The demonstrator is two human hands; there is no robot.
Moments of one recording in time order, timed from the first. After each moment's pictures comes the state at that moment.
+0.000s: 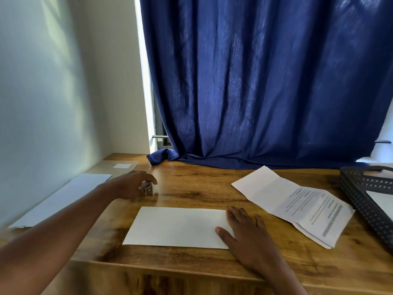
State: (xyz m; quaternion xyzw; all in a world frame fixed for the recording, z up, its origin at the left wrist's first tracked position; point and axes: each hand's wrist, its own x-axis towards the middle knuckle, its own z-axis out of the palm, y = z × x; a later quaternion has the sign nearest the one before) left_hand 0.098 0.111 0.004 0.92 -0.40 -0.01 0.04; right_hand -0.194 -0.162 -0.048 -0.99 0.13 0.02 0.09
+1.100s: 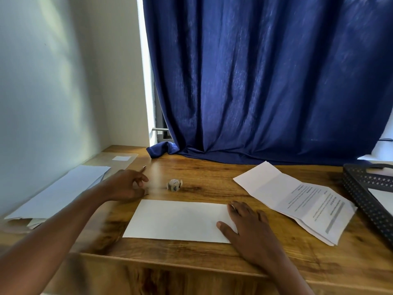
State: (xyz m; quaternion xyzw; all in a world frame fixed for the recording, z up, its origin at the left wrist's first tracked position) left_hand 0.070 0.127 -0.006 0.93 -0.33 0.00 0.13; right_hand -0.194 -0.162 -0.049 -0.99 0.14 0.00 0.09
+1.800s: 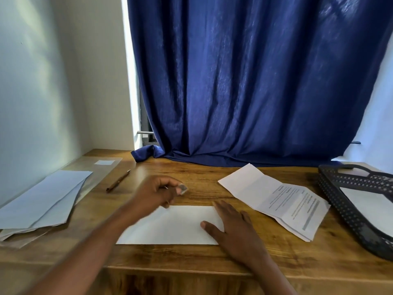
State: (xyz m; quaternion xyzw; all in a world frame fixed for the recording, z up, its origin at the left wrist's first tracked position) left_hand -0.044 0.037 0.003 0.76 -0.35 -0.08 0.54; right_hand -0.197 -0.164 -0.045 -0.97 0.15 -0.05 0.19
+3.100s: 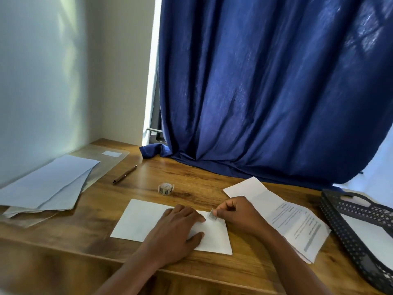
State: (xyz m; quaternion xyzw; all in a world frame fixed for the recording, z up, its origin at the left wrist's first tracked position) left_hand -0.097 0.023 -0.055 0.85 -0.46 0.10 0.24; right_hand -0.145 -0.207 -0.020 -0.91 0.12 -0.09 0.38
